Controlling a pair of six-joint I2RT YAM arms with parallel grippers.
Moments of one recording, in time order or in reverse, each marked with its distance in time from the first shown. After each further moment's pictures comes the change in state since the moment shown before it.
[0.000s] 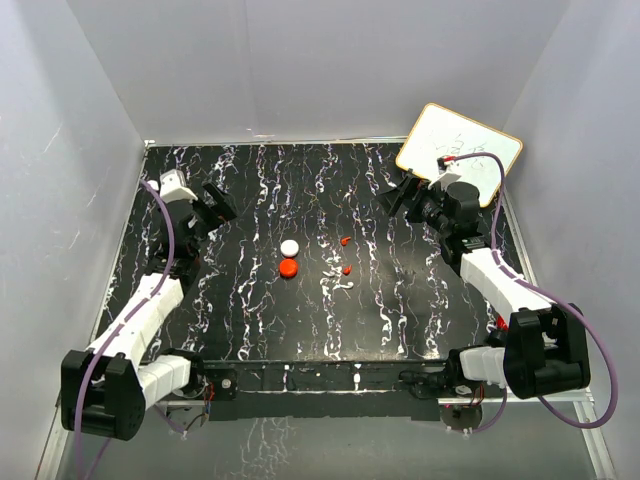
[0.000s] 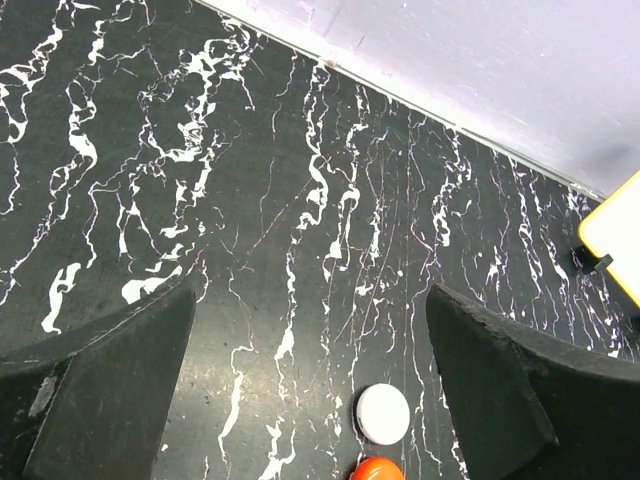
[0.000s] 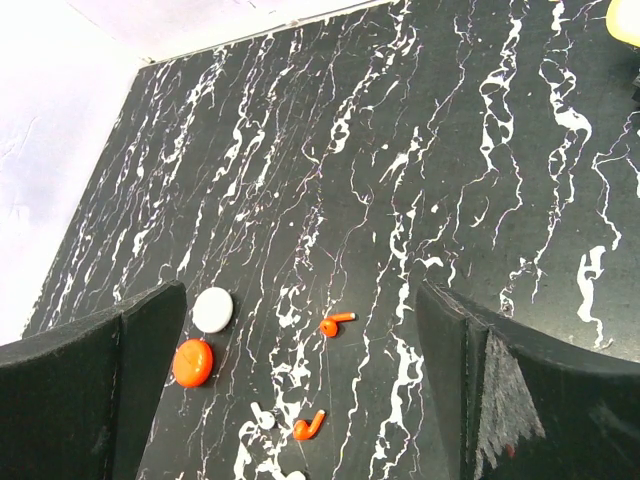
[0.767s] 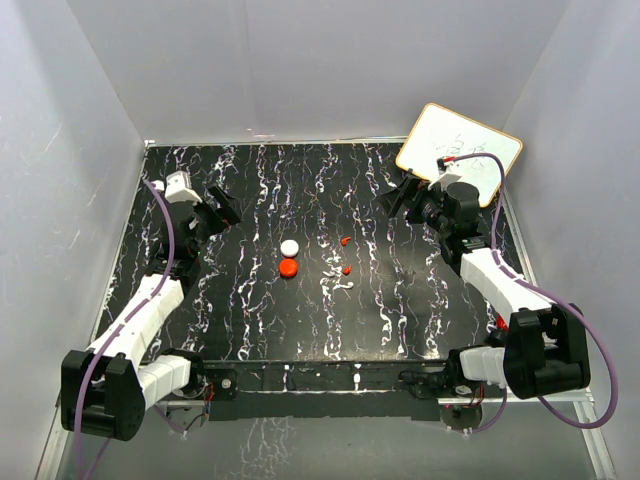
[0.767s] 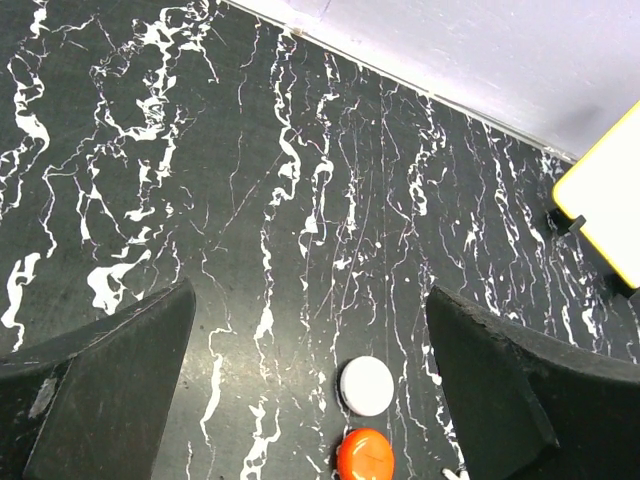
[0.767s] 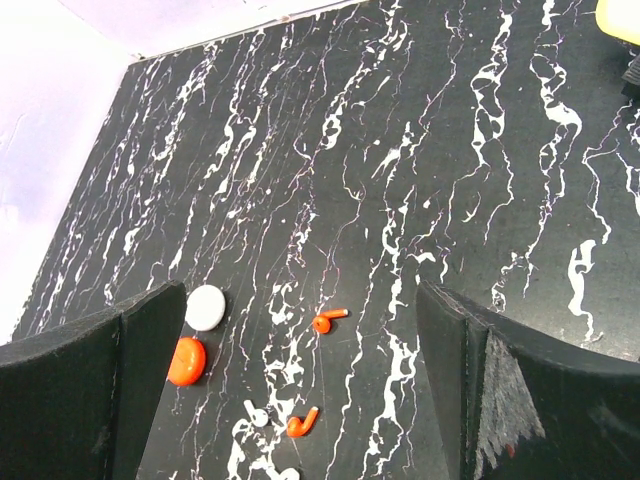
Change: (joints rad) left arm -0.001 -0.013 -0.019 -0.001 0.097 0.010; right arm 0.000 -0.001 0.000 -0.016 0.012 -0.011
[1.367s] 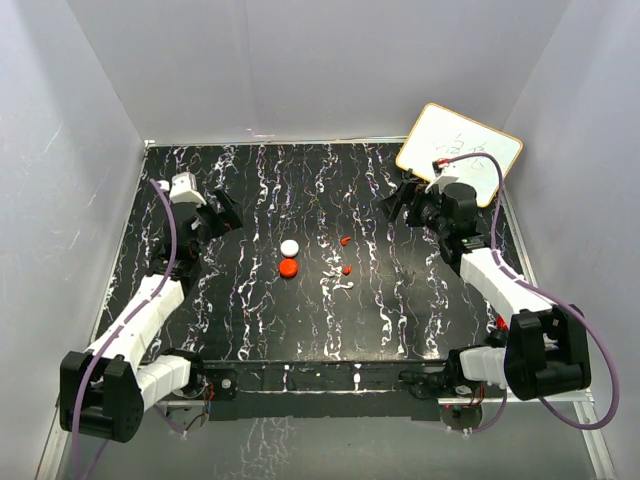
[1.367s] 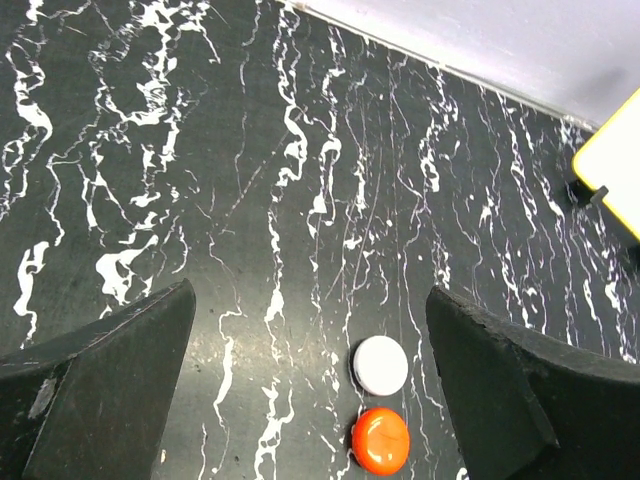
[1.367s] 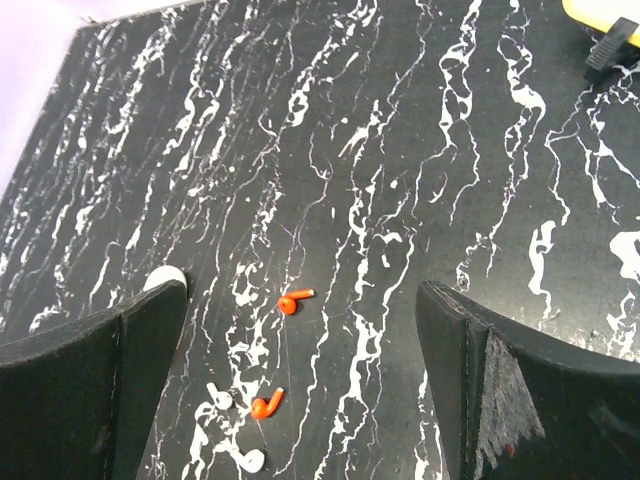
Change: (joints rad) left arm -0.013 -0.008 0.003 -0.045 0.004 0.026; right arm 0.008 -0.010 0.001 -0.062 0.023 -0.080
